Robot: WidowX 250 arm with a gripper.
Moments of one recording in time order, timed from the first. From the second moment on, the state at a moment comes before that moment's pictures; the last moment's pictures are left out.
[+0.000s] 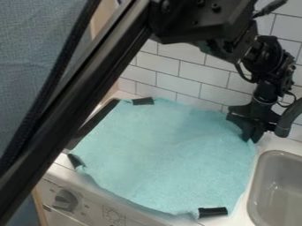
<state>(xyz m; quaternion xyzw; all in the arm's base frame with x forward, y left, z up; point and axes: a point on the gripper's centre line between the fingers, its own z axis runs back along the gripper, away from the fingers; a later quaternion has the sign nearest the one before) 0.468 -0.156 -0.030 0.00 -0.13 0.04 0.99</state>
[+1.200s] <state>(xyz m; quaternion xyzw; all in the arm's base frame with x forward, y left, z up) 0.447 -0.071 0.070 -0.07 -0.18 0.08 0.98</state>
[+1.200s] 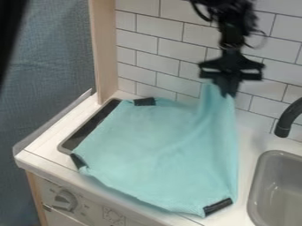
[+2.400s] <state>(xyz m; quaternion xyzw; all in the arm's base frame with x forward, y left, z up) 0.358 0.021 0.003 -0.06 -0.16 0.05 0.98</state>
